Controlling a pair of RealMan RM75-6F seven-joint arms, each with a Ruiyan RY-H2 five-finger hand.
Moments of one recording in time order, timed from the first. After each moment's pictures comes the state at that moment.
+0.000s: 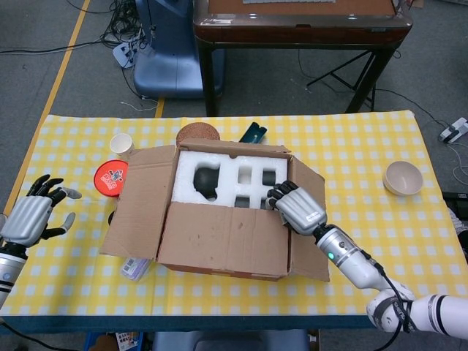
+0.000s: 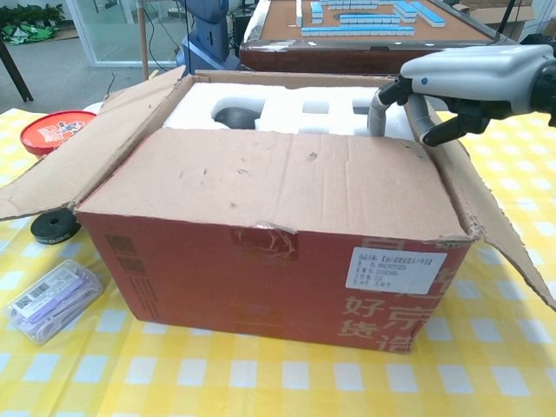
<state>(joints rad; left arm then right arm) -0.40 -0.95 -0.11 -1.64 1.41 1.18 -0.16 0.77 -1.19 0.12 -1.82 -1.21 0.91 -0.37</state>
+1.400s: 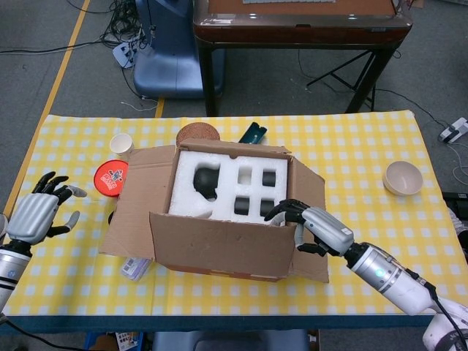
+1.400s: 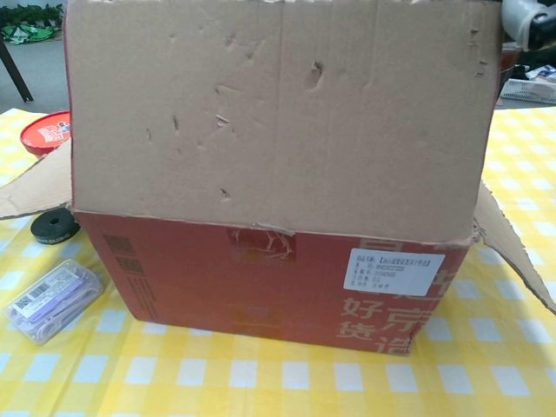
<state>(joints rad) -0.42 -0.93 -0.12 -1.68 1.40 1.16 -0.09 0.63 -0.86 0.09 -1.99 -1.71 1.00 0.78</state>
